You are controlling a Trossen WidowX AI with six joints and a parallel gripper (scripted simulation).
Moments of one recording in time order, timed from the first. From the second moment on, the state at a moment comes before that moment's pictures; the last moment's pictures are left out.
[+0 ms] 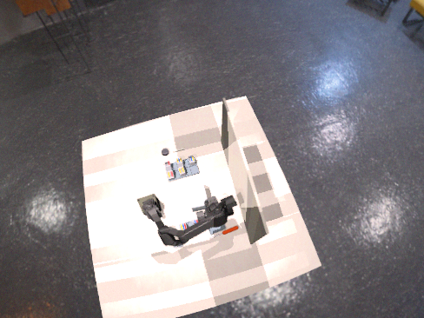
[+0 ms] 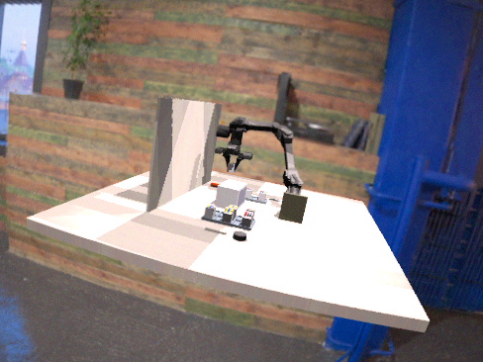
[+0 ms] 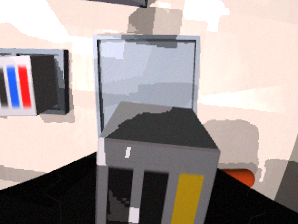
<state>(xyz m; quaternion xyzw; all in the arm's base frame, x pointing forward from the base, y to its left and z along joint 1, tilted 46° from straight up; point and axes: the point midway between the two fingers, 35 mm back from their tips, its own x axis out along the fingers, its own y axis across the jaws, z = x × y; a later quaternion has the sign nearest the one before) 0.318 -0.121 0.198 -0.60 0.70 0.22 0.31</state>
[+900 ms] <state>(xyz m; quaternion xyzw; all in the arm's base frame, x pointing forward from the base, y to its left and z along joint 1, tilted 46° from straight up) 0.319 -0.137 0.183 -0.60 0.70 0.22 0.31</state>
